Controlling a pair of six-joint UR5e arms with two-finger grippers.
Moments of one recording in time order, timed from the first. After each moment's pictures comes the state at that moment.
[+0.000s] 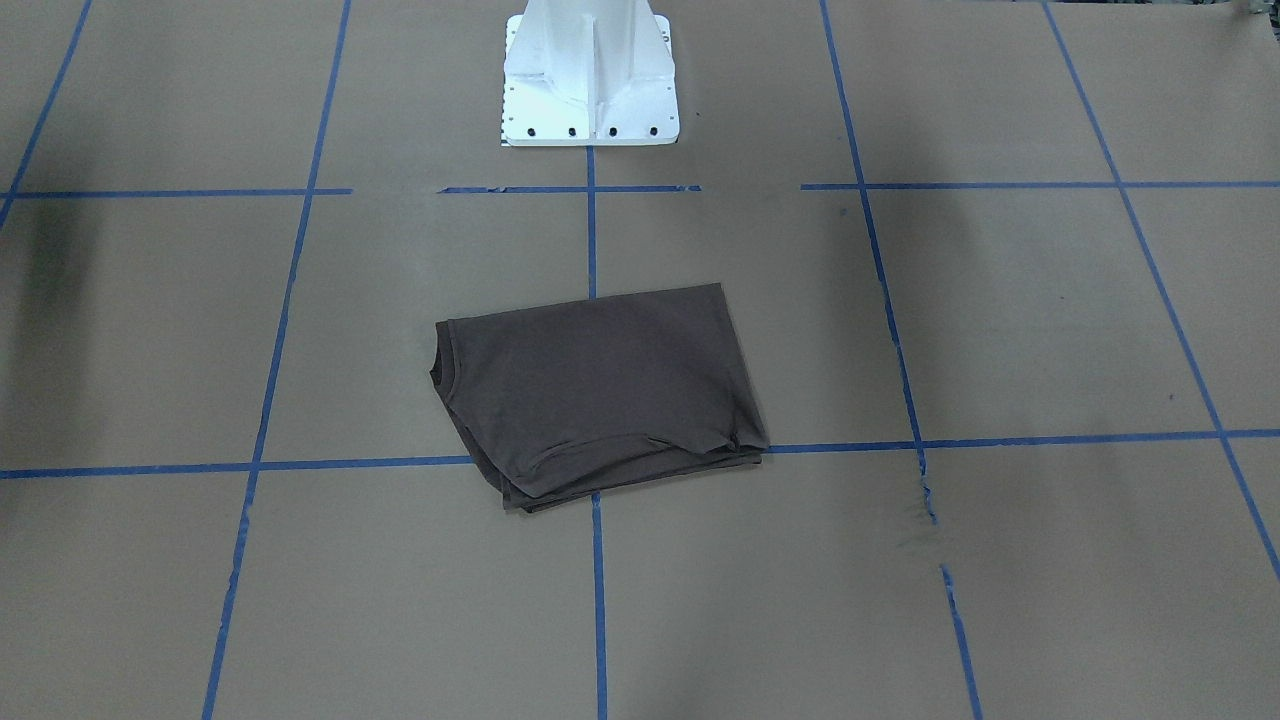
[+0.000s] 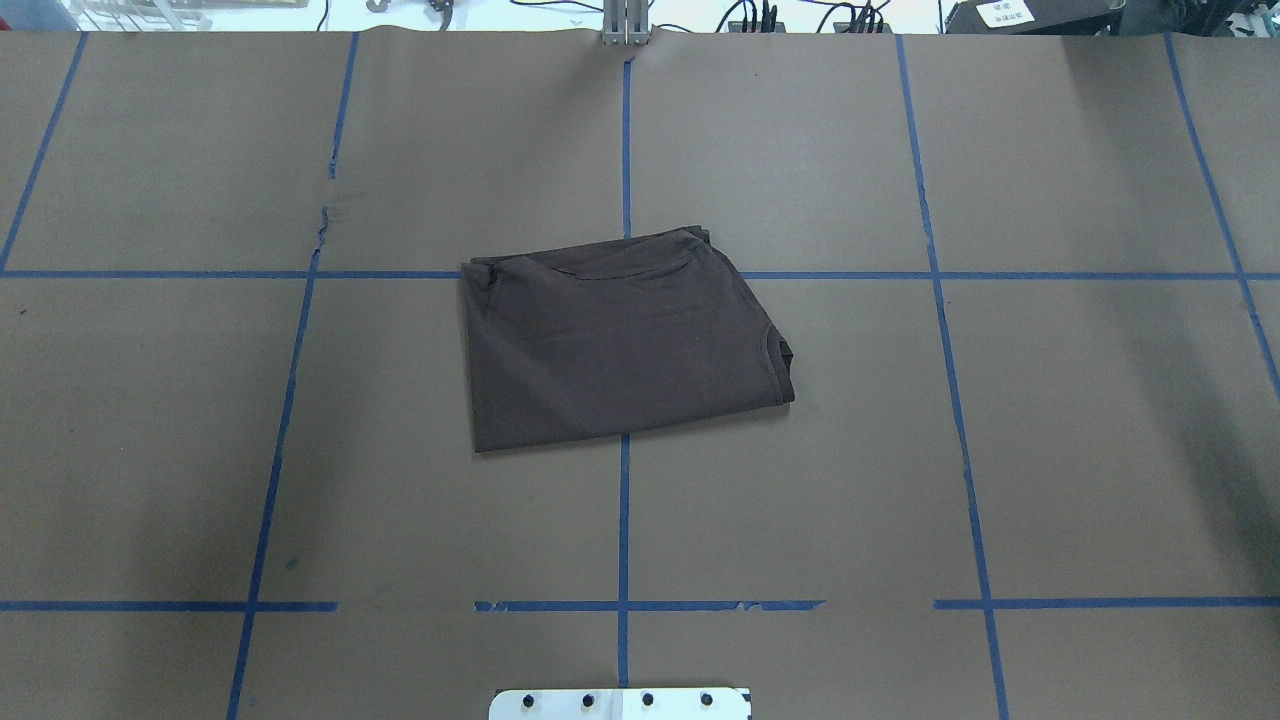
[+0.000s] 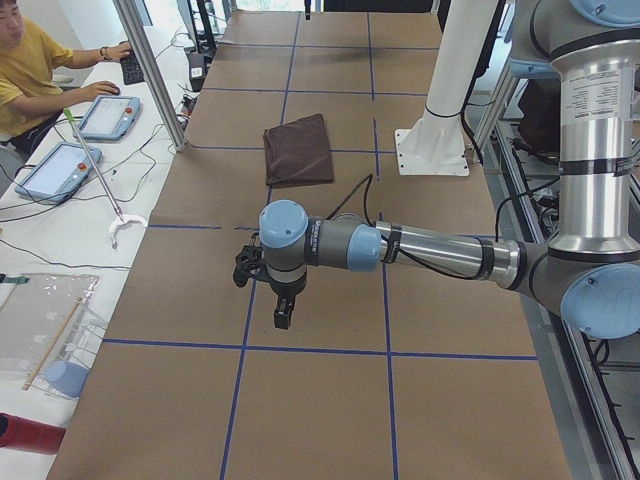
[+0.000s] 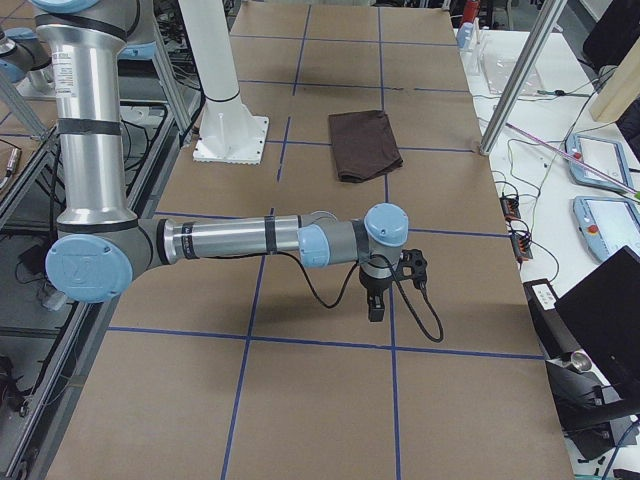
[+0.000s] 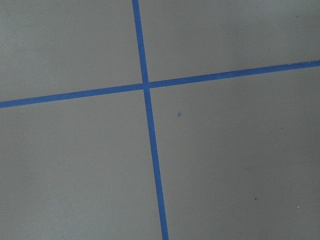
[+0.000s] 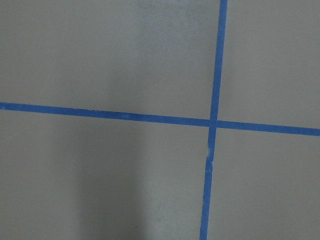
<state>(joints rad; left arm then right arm) -1.53 -1.47 -1.82 -1.54 -2.36 0.02 1.44 -1.56 1.65 -1.50 2.32 0.14</state>
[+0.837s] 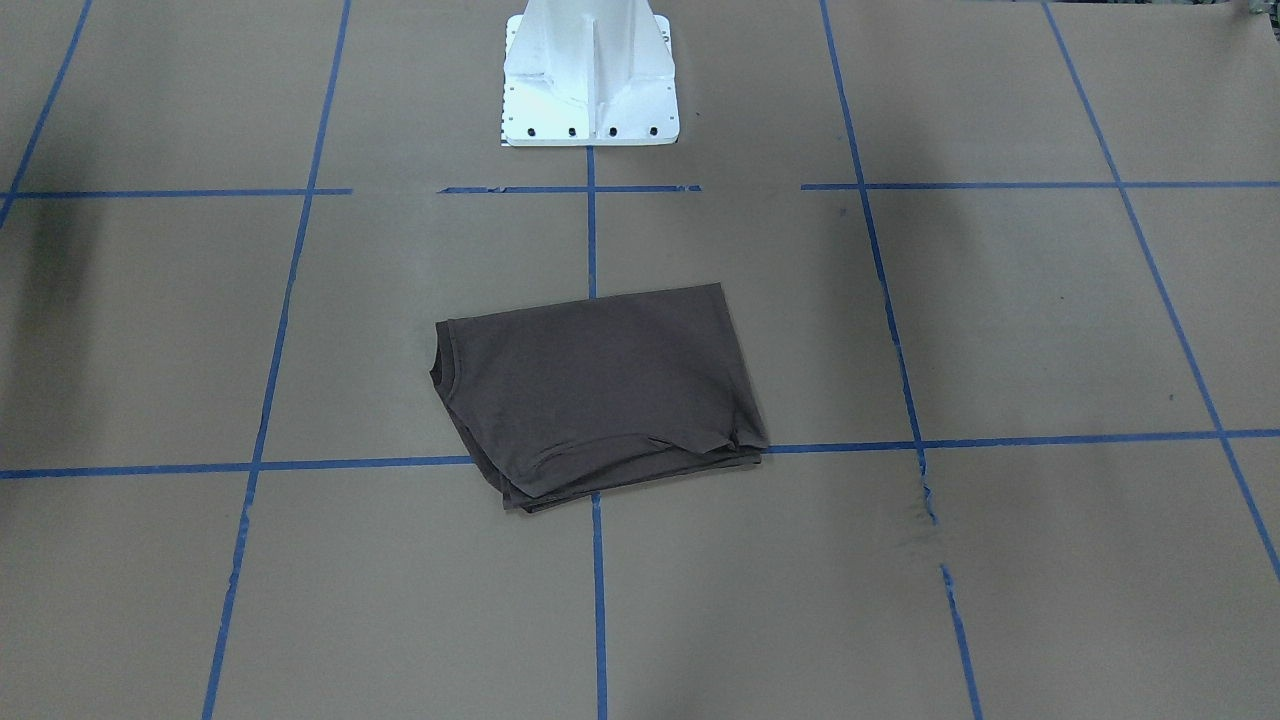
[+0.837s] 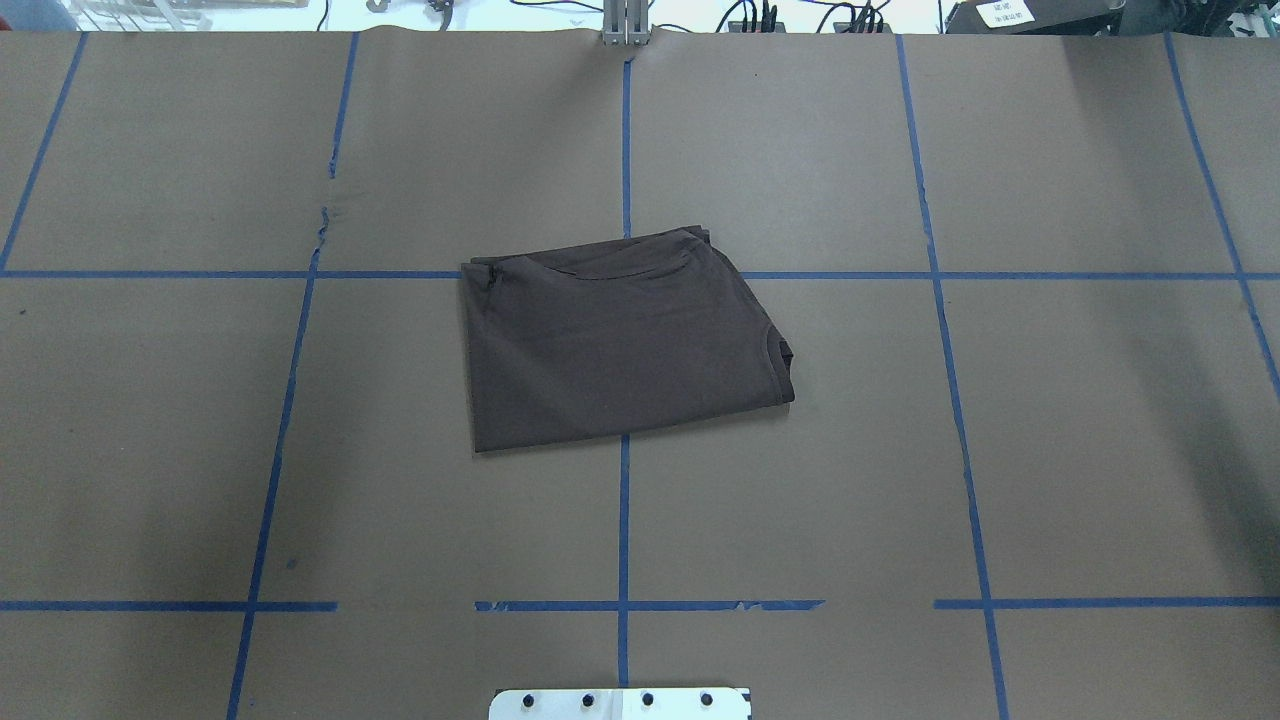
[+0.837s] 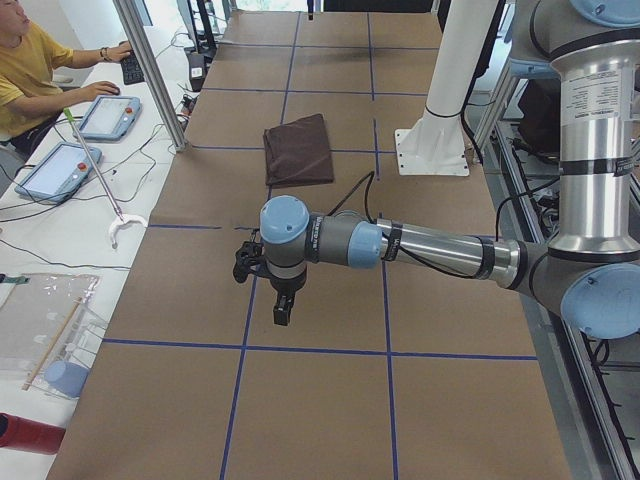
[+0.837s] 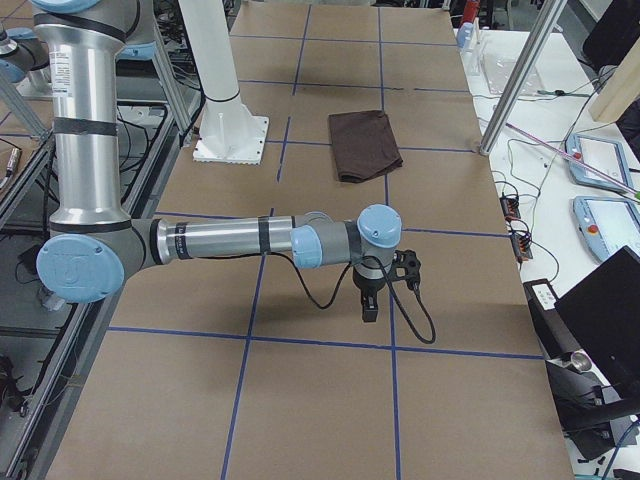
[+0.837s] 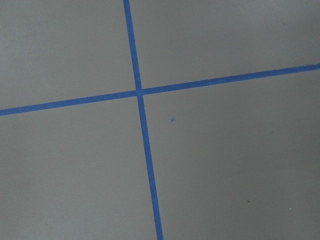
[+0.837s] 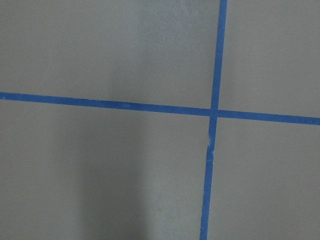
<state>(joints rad) -1.53 -1.47 -1.83 -1.54 -2.36 0.02 1.44 -1.59 1.68 -1.50 2.32 0.14</state>
